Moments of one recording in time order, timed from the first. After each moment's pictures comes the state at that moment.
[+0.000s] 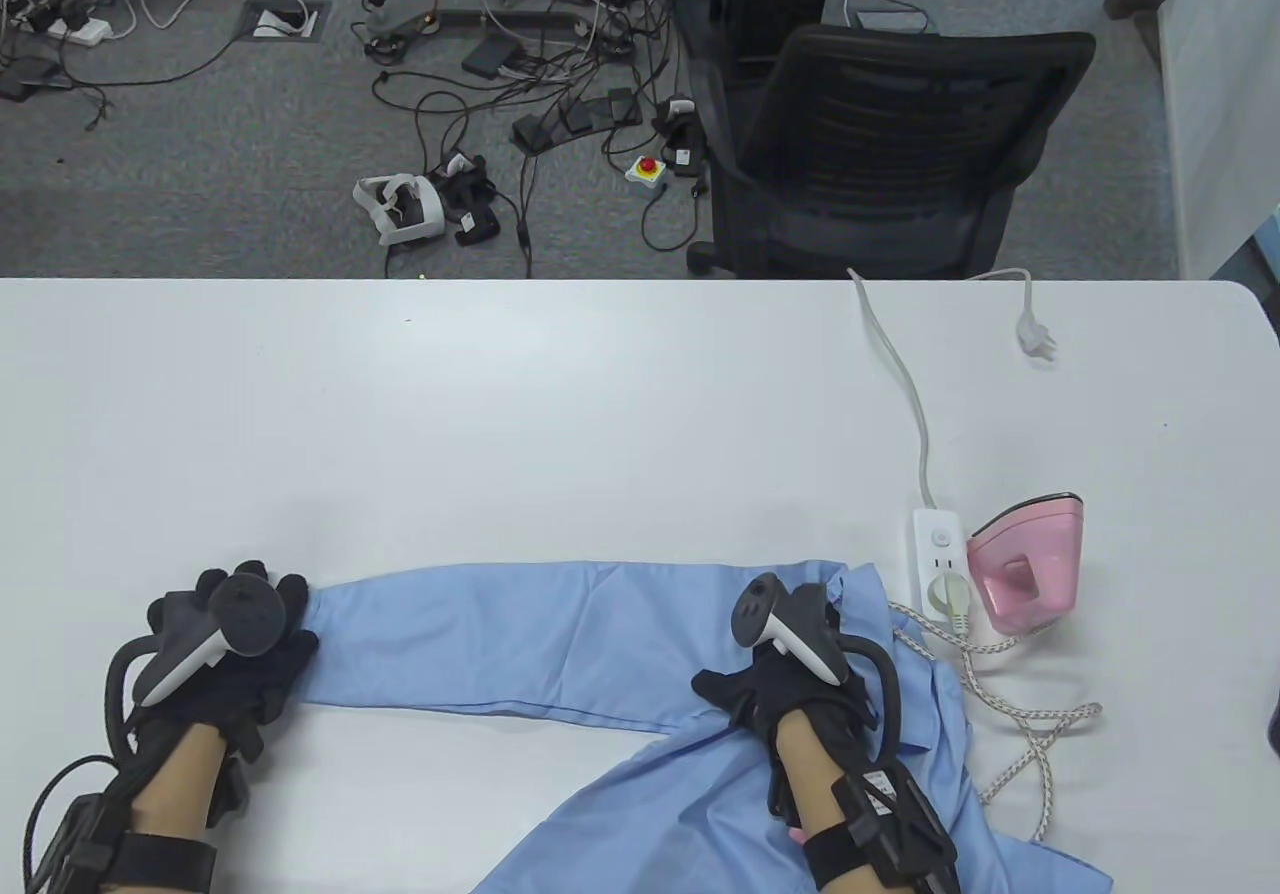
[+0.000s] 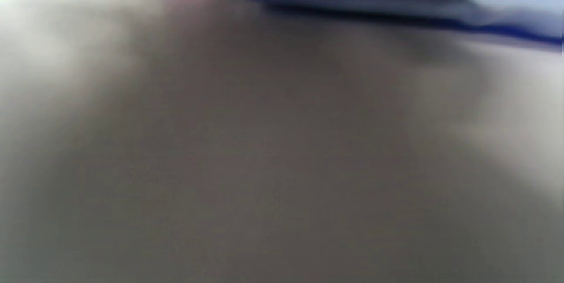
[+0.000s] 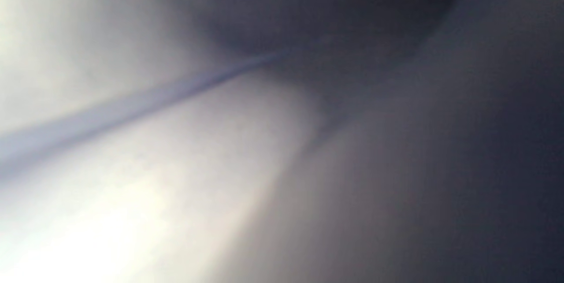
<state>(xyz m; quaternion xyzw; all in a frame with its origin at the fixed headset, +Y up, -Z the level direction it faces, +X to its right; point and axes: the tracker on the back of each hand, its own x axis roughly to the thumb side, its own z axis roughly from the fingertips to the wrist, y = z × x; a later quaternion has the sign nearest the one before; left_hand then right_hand) -0.378 -0.786 -0.256 -0.25 0.07 0.02 0.97 0.132 -0.796 -0.260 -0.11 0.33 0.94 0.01</state>
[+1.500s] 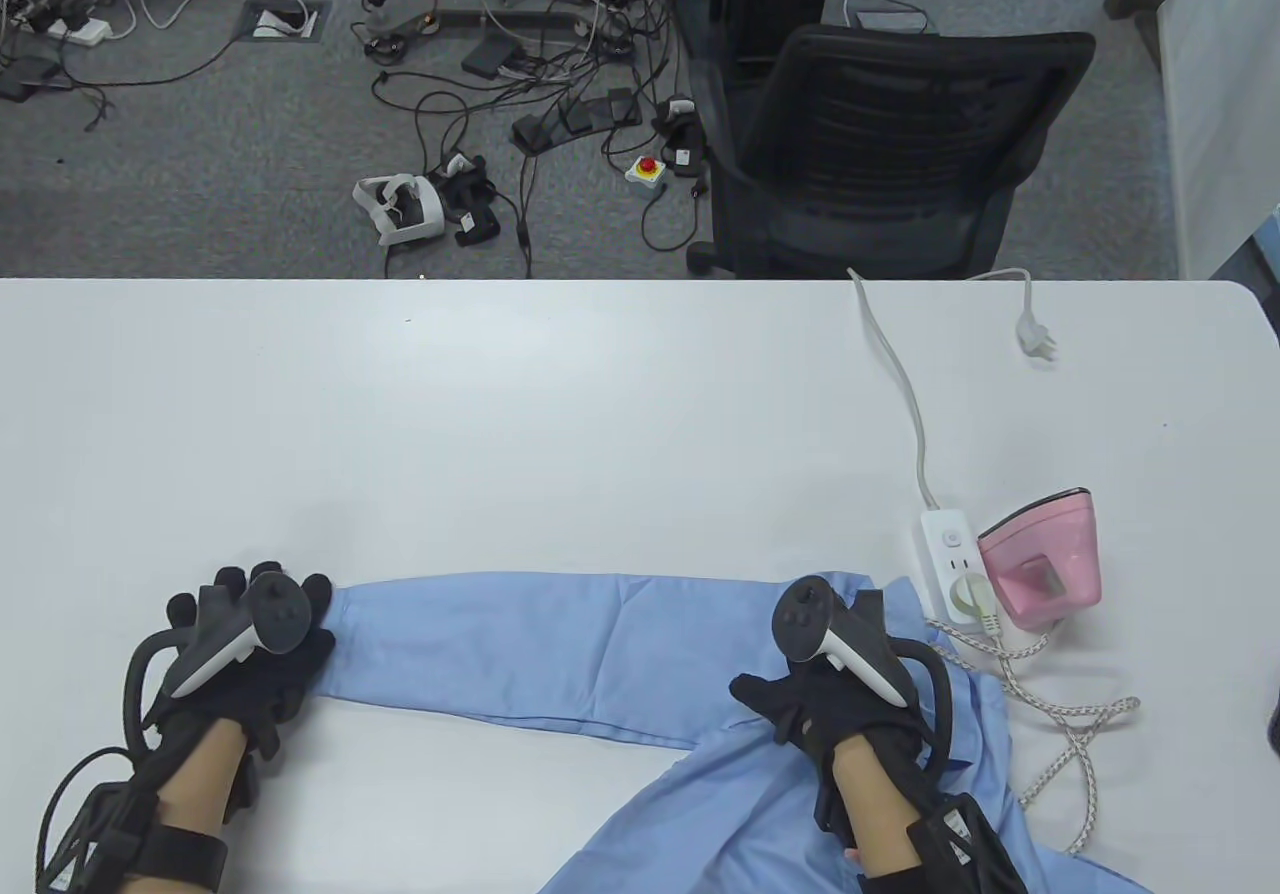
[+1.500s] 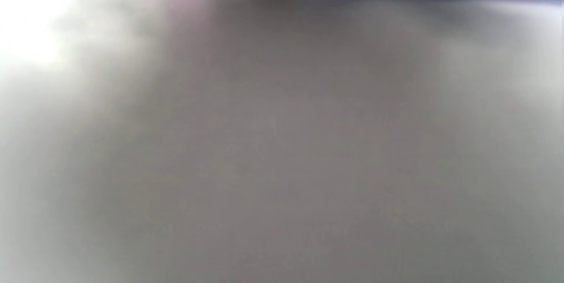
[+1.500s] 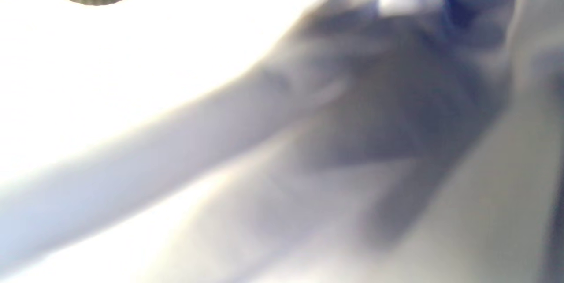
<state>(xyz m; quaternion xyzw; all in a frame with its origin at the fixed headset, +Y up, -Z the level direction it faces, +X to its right) -0.366 -0.791 -0.263 -0.26 0.07 0.00 0.96 0.147 -0.719 -0.239 -0.04 0.21 0.97 0.07</state>
